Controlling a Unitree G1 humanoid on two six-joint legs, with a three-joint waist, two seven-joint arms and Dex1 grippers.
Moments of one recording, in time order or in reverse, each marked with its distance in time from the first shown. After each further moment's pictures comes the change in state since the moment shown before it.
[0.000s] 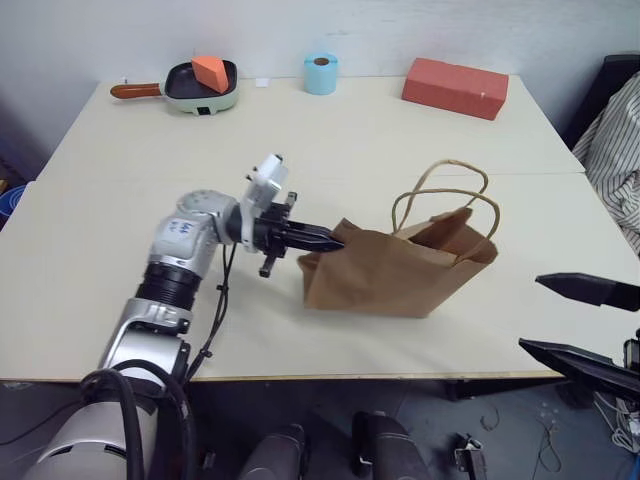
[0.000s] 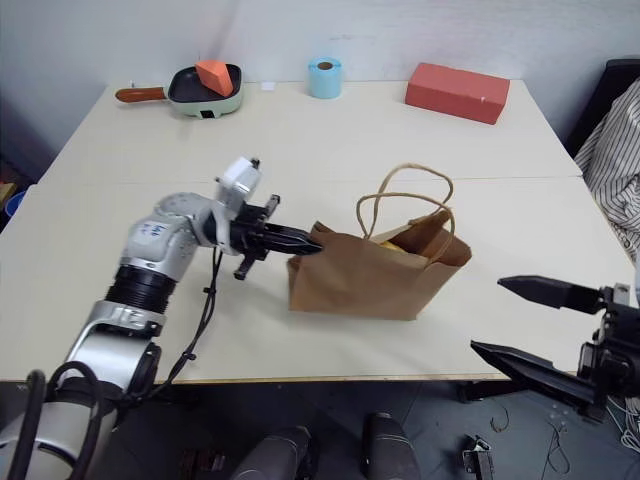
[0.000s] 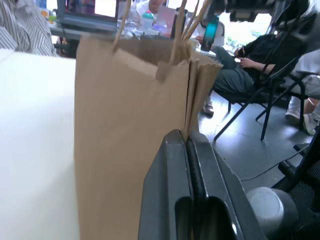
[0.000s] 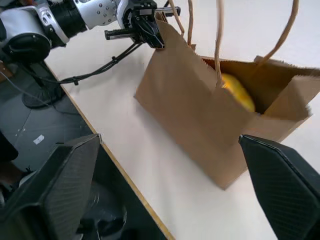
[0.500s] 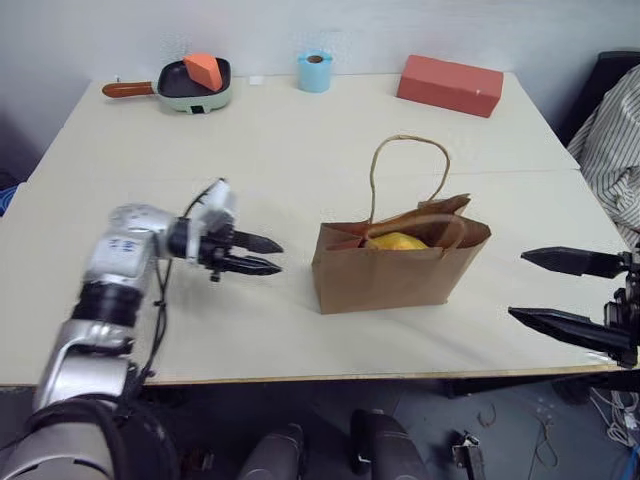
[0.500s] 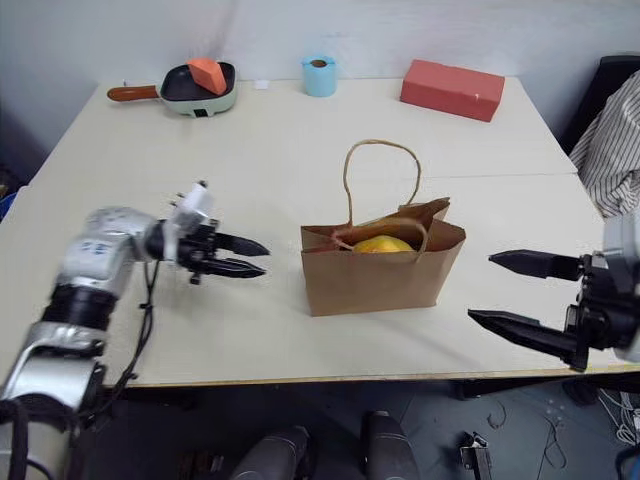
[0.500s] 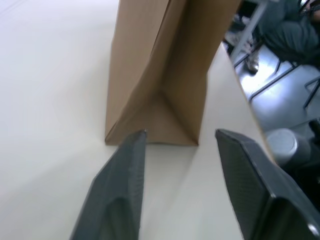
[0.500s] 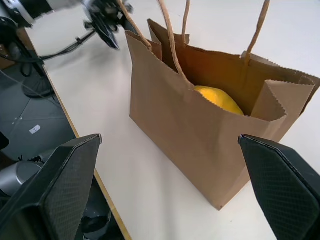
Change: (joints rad) left arm 0.252 0.400 0.168 -0.387 -0.030 0.280 0.042; right arm -0.254 -0.161 0.381 0.280 -0.207 -0.203 0.118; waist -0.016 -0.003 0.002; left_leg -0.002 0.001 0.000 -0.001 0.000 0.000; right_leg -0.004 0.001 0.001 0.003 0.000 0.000
